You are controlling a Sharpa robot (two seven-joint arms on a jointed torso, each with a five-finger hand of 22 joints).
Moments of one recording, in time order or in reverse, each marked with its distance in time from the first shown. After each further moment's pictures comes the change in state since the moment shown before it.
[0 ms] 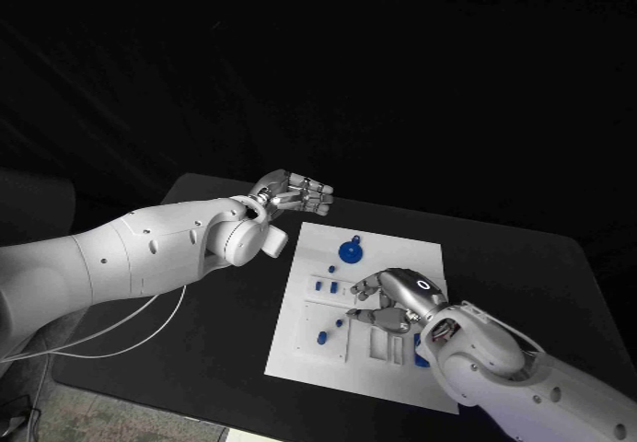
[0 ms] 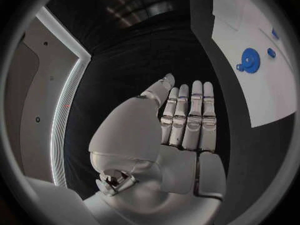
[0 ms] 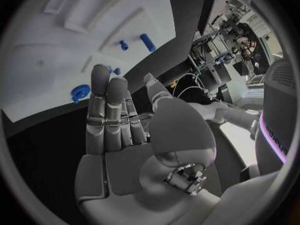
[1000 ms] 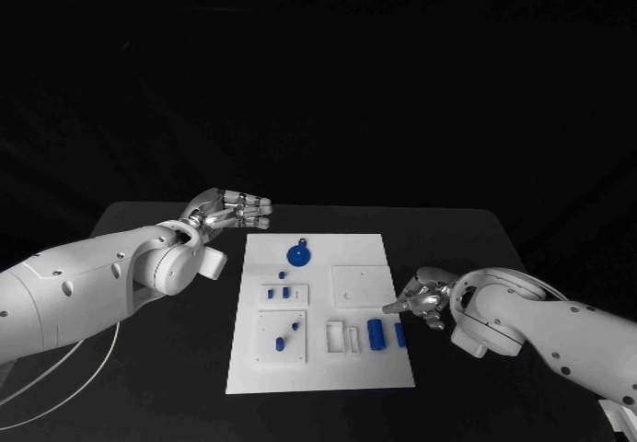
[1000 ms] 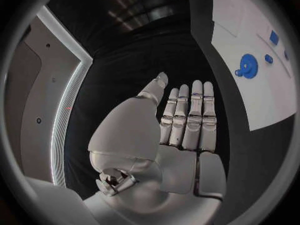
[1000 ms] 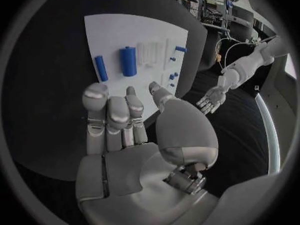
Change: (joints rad) left arm -0.041 -0.027 -0.016 -0.019 0.016 0.056 0.051; left_hand -0.027 -0.008 -0.174 0.070 -0.006 -0.030 -0.004 0.000 0.000 -0.004 -0.004 0.000 0.000 0.007 0.000 0.000 0.006 0.000 0.018 0.011 0.004 -0.084; right arm 0.067 -0.266 0.017 0.059 0.662 0.301 -0.492; right_hand -0.144 -0.033 0.156 0.117 -0.084 0.075 -0.047 0.000 0.059 0.118 -0.085 0.933 1.179 0.029 -0.052 0.268 0.512 -0.080 -0.003 -0.061 0.400 0.285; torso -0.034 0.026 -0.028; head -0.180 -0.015
